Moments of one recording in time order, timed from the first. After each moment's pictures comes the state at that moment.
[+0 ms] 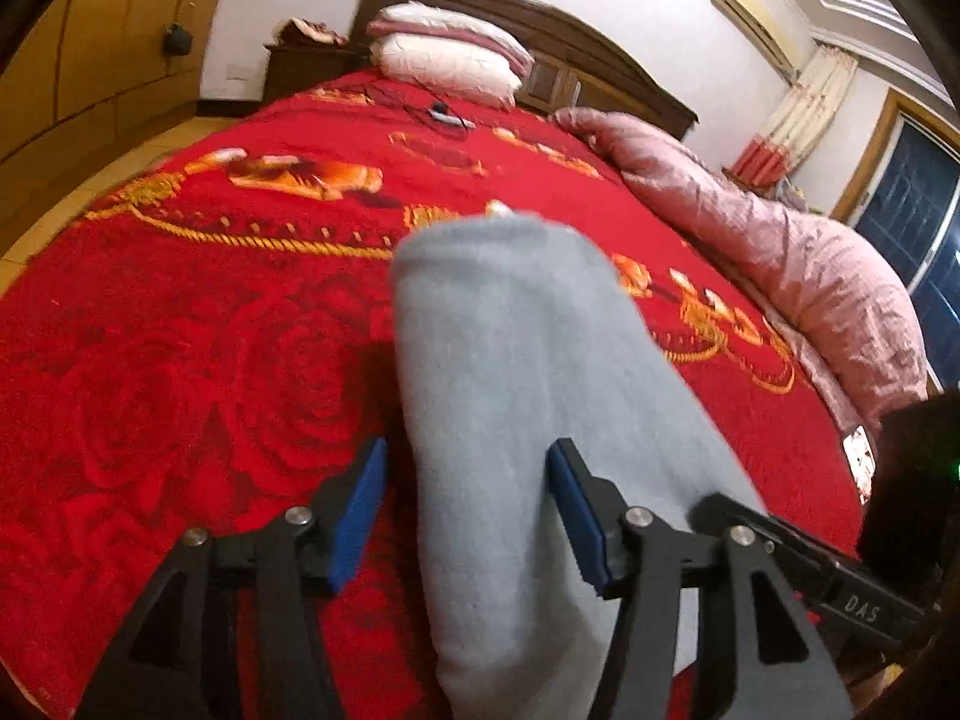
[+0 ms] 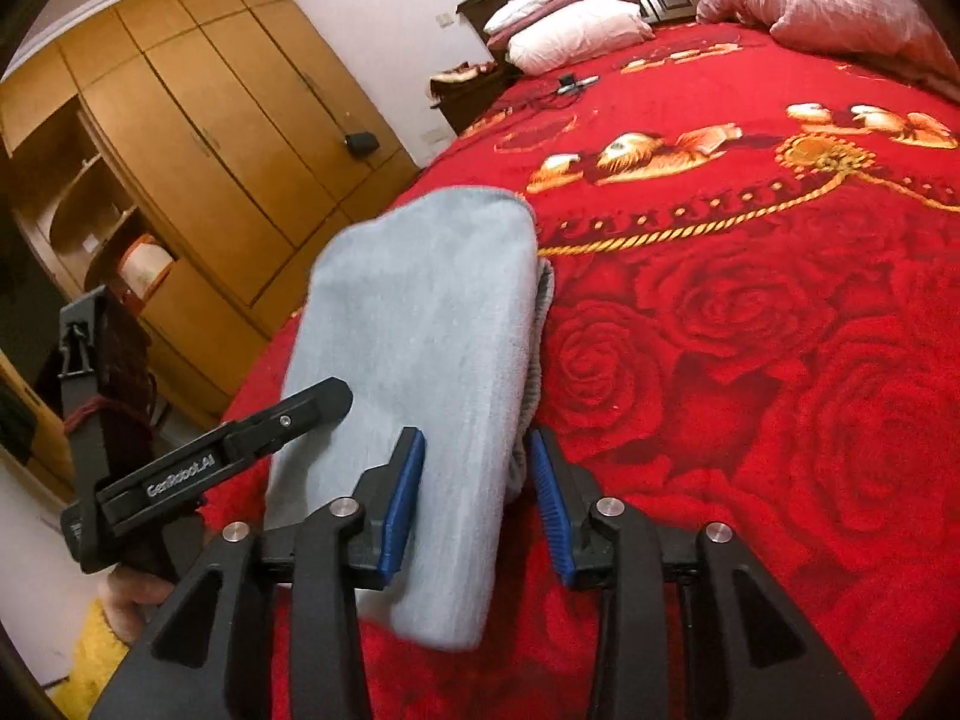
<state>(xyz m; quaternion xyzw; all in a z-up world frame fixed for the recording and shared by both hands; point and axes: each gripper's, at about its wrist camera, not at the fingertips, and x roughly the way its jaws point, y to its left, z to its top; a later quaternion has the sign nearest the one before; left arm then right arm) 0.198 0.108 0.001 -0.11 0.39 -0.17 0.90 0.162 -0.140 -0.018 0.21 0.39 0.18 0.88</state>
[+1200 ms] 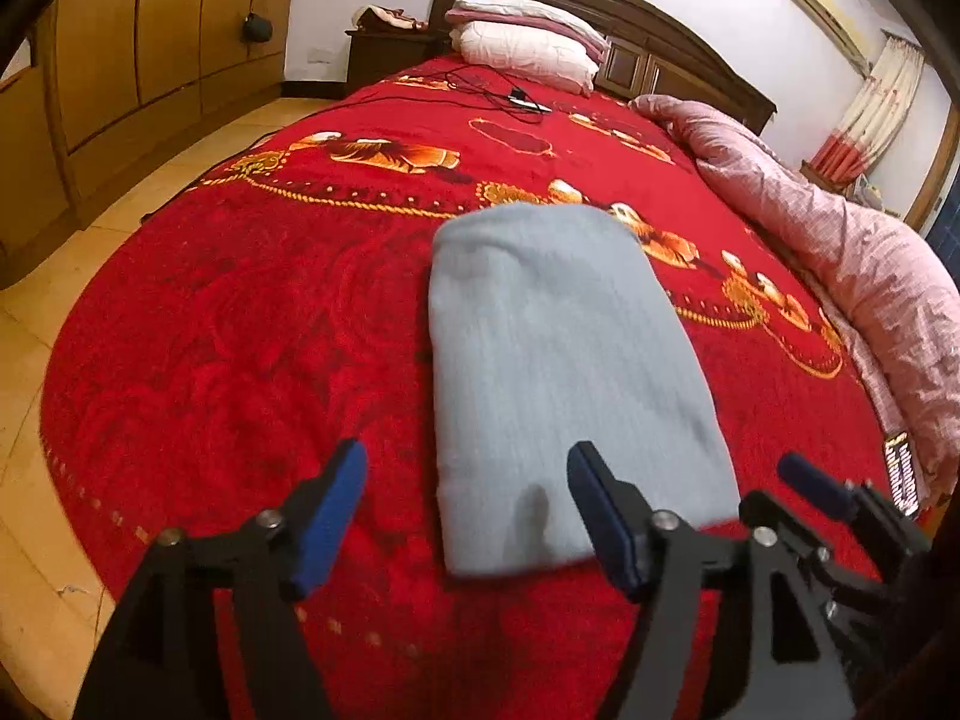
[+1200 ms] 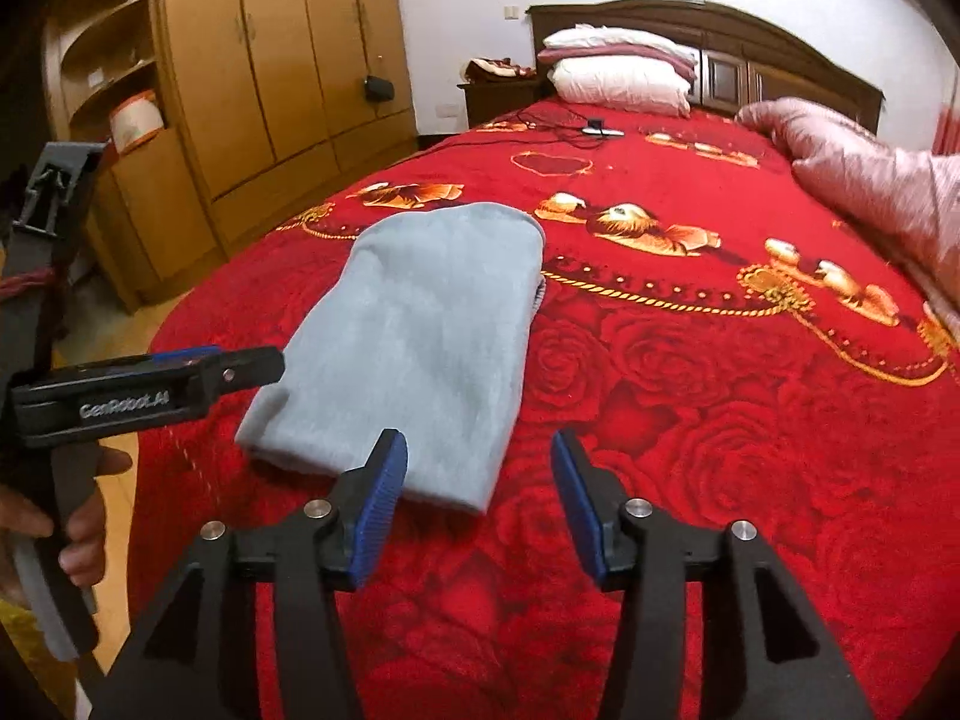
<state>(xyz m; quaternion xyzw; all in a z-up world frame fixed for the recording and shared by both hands) 0.132 0.099 0.027 -0.09 0.45 -0.05 0.89 0.110 -0.112 0.027 0.00 0.39 0.15 0.91</state>
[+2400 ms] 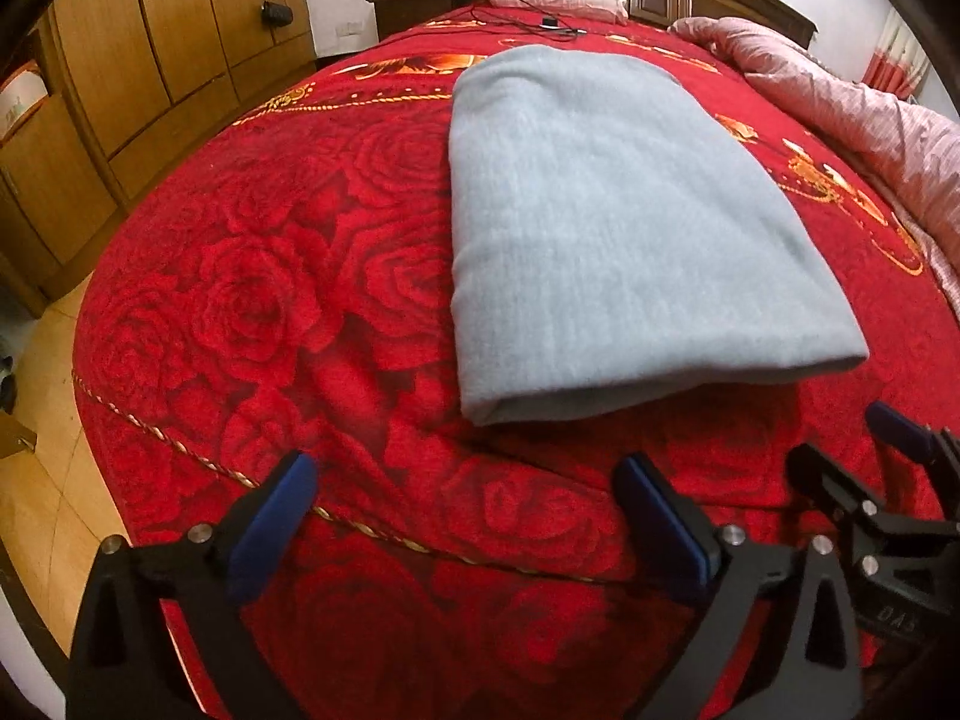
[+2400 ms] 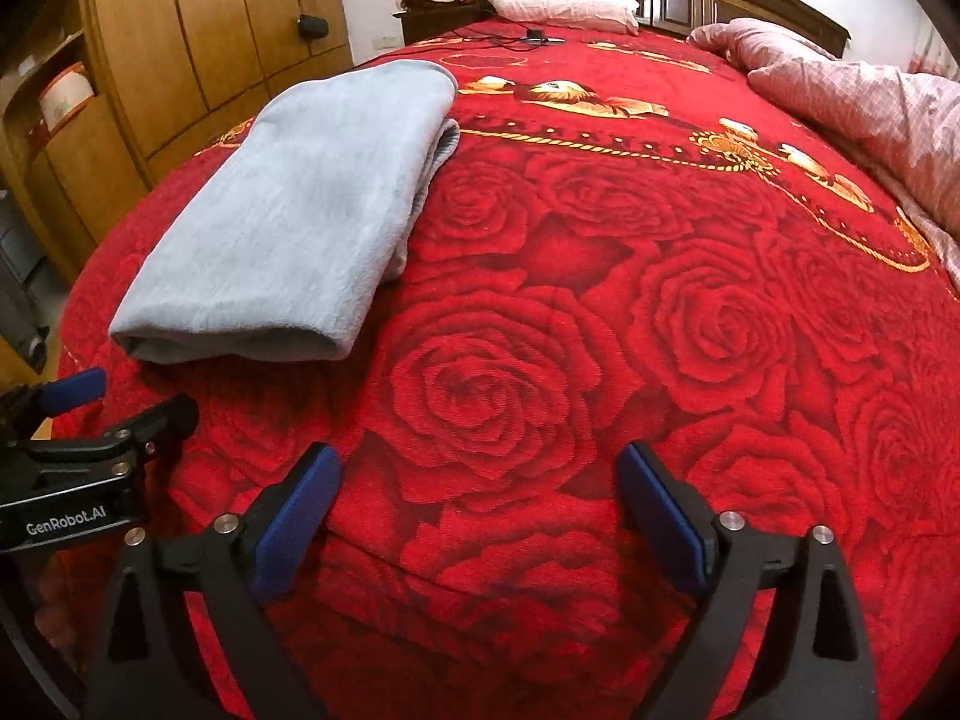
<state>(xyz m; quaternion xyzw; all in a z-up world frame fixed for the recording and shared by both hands) 0.110 0.065 -0.041 0.00 0.50 0.02 0.87 0.111 -0.131 -0.040 0.00 0.48 0.08 0.88</state>
